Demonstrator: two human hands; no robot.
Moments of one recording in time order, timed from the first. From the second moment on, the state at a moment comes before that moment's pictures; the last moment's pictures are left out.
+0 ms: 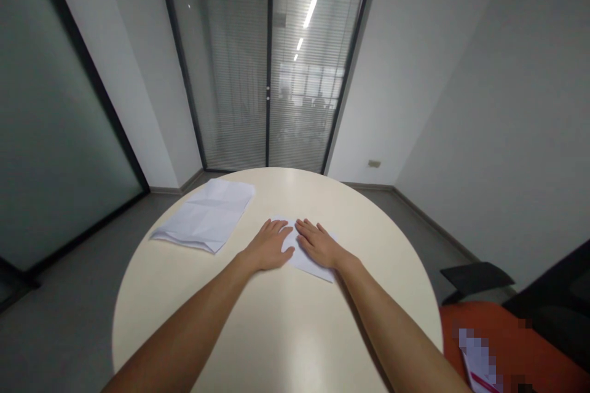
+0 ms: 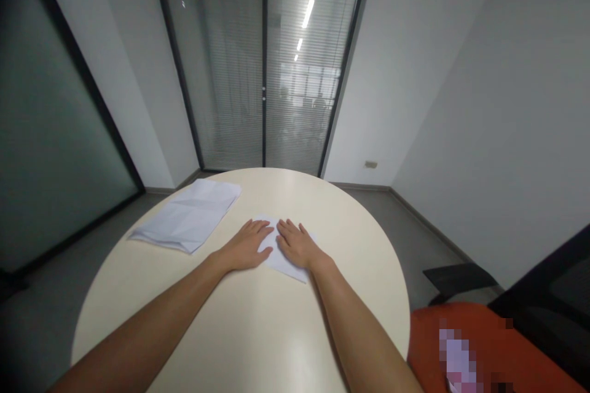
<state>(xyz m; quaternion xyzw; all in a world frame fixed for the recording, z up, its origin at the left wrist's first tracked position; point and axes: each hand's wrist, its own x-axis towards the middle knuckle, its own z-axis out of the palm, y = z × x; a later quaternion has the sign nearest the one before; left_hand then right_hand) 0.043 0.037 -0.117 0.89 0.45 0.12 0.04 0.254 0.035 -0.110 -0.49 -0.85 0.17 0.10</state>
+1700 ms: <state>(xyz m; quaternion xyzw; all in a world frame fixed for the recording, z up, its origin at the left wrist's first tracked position) 0.028 0.052 -0.126 0.86 0.49 0.10 0.08 0.266 0.025 -0.097 -0.51 -0.85 0.13 0.08</state>
